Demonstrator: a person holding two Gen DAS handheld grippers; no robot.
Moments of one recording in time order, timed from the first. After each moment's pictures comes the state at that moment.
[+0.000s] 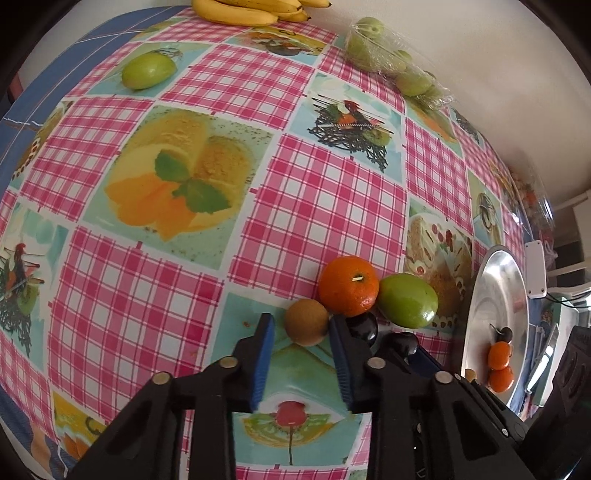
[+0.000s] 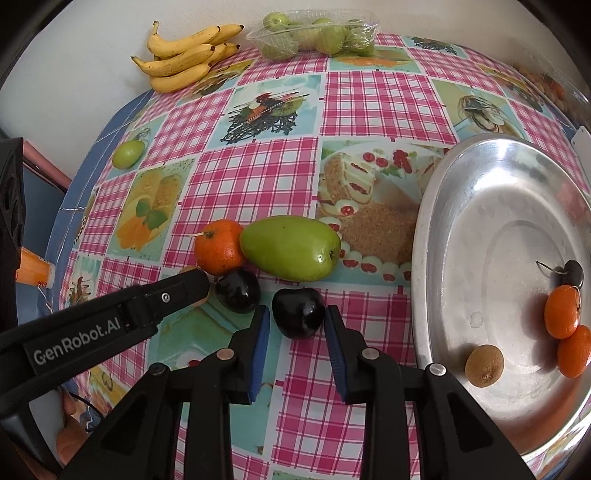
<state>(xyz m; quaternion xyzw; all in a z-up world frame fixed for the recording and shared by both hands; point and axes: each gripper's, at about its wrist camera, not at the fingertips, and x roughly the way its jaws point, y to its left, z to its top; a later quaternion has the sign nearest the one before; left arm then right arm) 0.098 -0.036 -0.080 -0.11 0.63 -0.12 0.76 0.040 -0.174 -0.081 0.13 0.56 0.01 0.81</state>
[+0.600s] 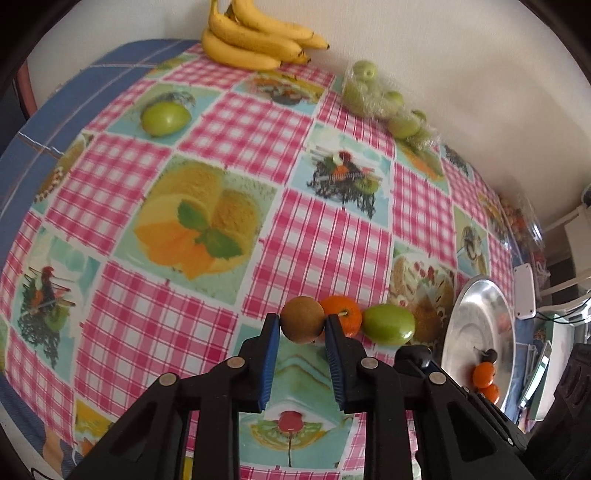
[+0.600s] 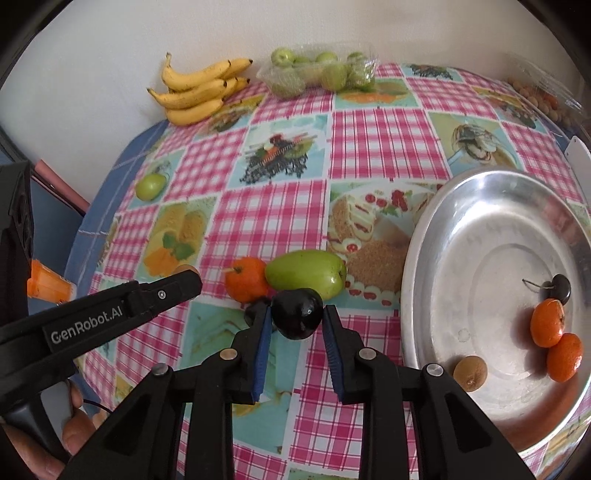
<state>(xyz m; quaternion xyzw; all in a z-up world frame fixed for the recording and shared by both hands) 0.097 -0.021 -0.038 -0.12 0.58 -0.11 0.80 0.031 -0.182 -0.045 0.16 0.51 0.03 0.84</state>
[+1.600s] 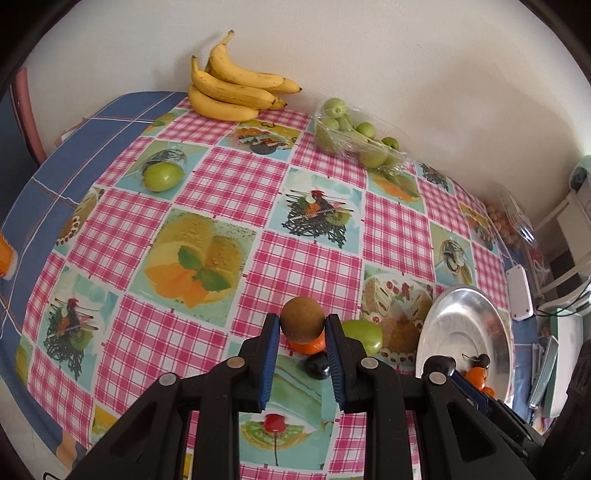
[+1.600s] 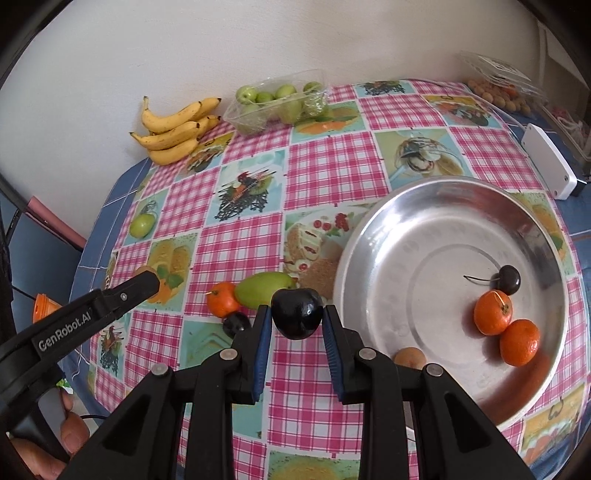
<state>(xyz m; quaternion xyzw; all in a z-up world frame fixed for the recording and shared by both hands) 0.077 -0.047 0.001 -0.07 0.52 -0.11 0.84 0.008 -0.222 -0.018 0.20 0.49 -0.02 0.85</state>
